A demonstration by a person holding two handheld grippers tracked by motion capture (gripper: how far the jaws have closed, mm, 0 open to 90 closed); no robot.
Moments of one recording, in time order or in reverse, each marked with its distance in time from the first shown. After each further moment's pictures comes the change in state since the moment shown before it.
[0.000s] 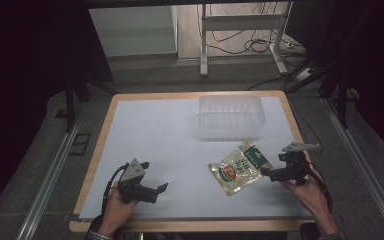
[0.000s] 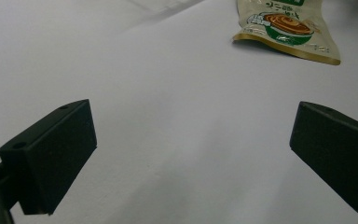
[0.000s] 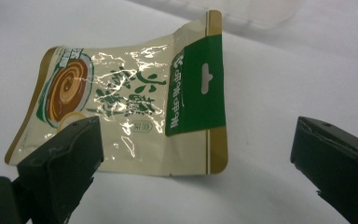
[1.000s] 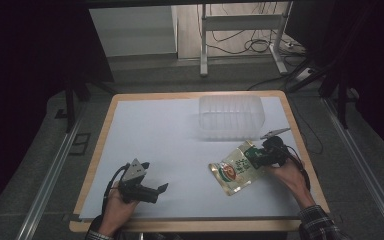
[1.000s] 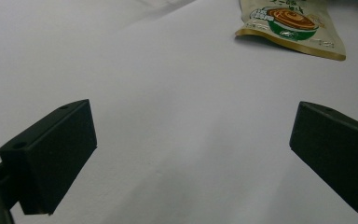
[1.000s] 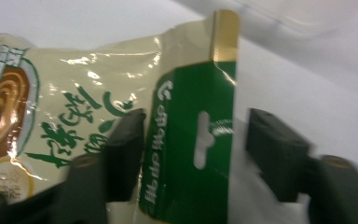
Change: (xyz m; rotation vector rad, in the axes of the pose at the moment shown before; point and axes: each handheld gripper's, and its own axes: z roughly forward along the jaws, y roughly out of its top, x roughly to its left) left arm -0.001 0.000 0.001 0.015 0.009 0.007; right arm -0.007 0.038 0.063 0.185 0.017 -0.081
